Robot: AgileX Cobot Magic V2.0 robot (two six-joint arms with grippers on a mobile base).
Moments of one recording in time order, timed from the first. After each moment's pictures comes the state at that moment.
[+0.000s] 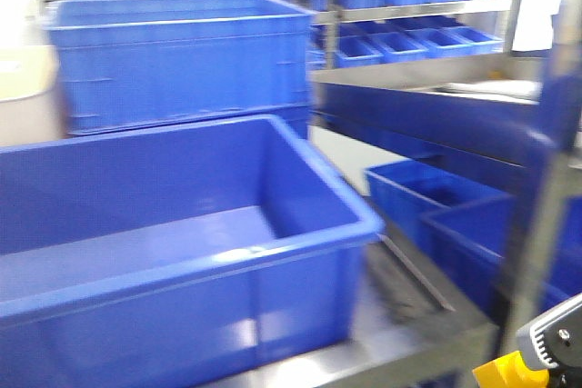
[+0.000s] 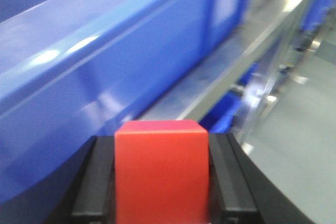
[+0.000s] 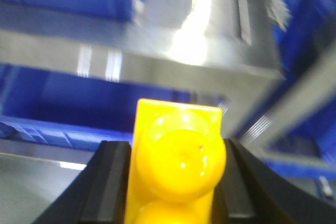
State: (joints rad) left arm -0.22 0.56 -0.75 -0.30 0.85 0.31; right arm 0.41 0.88 -0.66 -0.11 0.56 -0.02
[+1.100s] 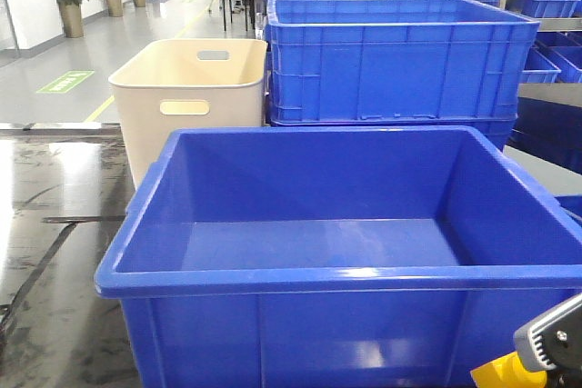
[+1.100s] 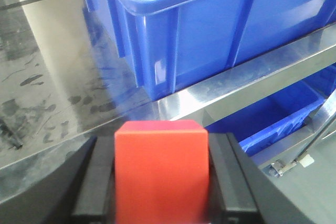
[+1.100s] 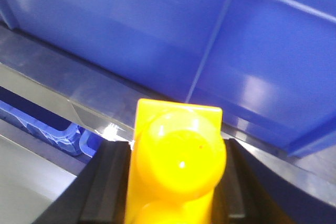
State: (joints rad) left arm -0.22 0.56 -0.75 -0.30 0.85 0.31; right arm 0.41 0.88 -0.66 -0.11 0.56 -0.02
